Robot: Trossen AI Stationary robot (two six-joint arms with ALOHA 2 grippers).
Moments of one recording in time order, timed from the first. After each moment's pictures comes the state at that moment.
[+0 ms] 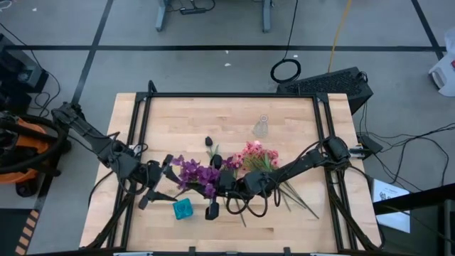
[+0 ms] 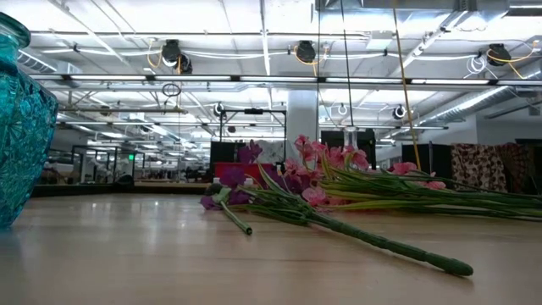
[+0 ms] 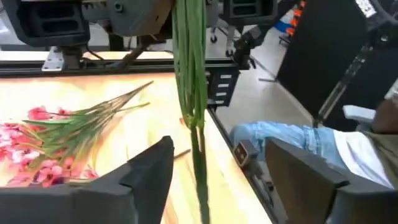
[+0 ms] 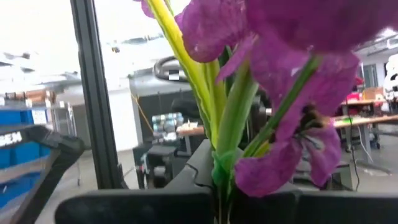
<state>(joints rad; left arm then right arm) -0.64 0.89 0.78 -0.17 -0.18 -0.23 0.38 2.05 1.54 0.92 0.42 0.03</state>
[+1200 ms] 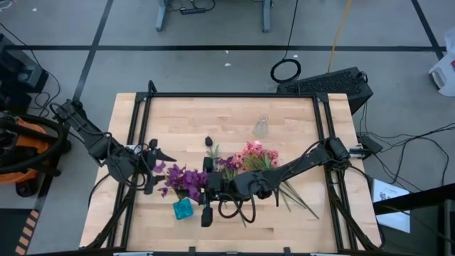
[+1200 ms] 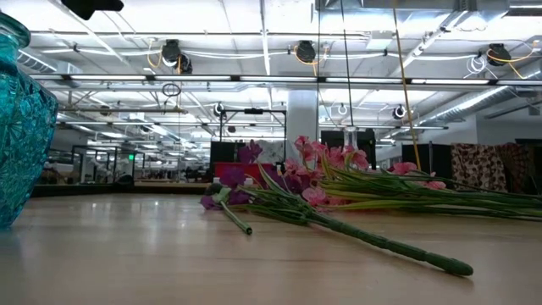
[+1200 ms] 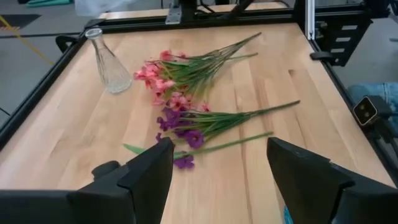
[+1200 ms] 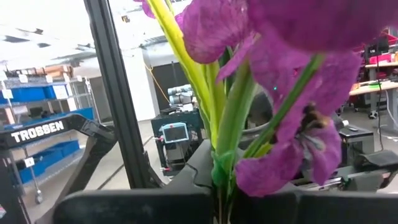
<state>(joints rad) -0.71 0.79 0.78 -0.60 -0.62 -0.36 0.39 2.06 1.78 0.52 0.36 0.14</state>
